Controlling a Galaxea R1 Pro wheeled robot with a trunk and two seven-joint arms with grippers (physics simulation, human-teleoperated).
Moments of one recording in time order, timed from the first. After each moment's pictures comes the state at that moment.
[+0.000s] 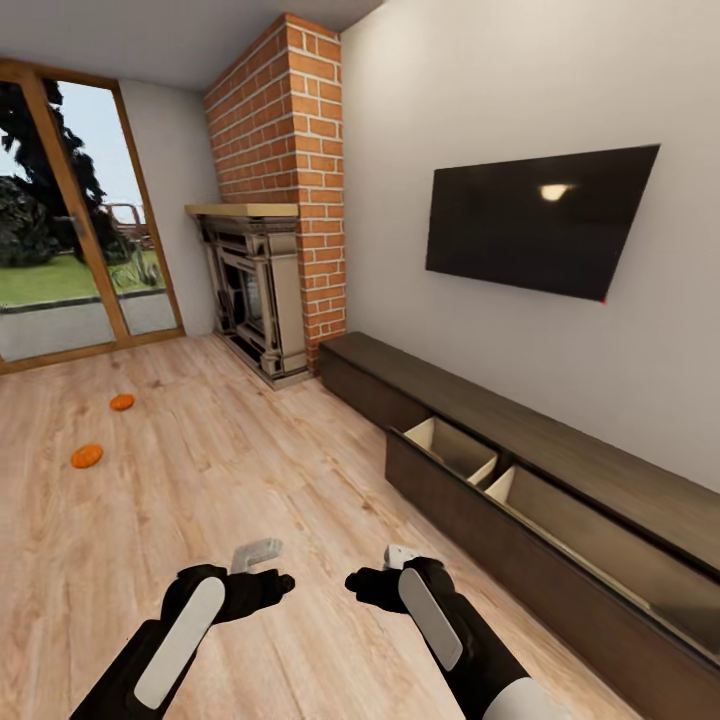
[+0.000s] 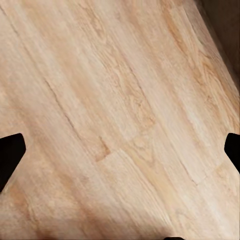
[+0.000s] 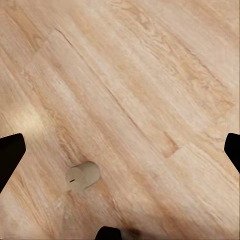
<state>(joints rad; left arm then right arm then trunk) -0.33 0.10 -0.26 -1.33 0.88 0.87 0.52 -0.49 0.17 0.37 -0.92 -0.75 0.70 -0.39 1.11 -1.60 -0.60</state>
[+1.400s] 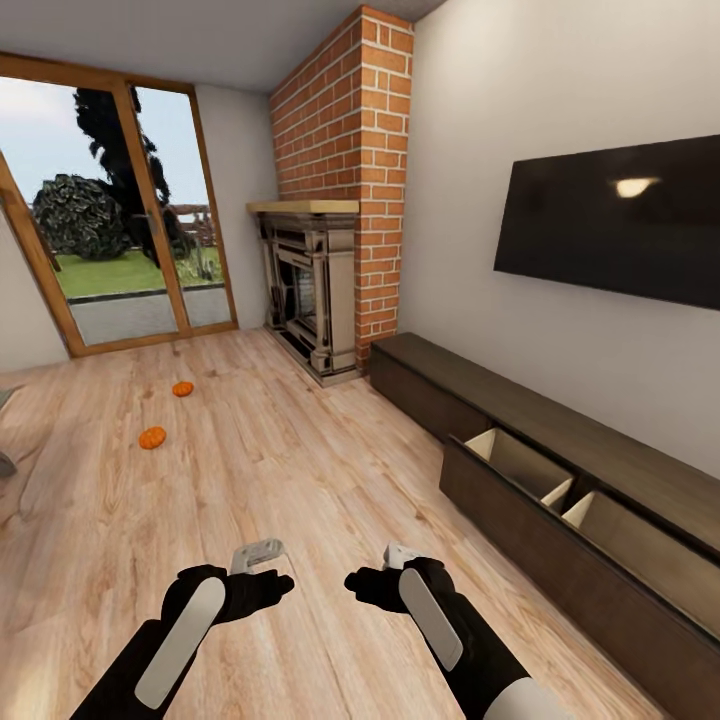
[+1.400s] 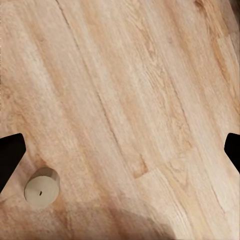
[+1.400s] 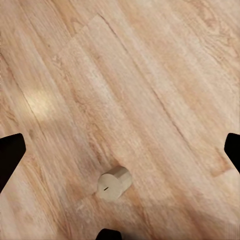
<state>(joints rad) -0.33 0.10 -0.26 -1.32 0.88 0.86 0.53 -0.49 0.17 0.37 -0.92 -0.75 0.69 -0.39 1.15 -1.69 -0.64</state>
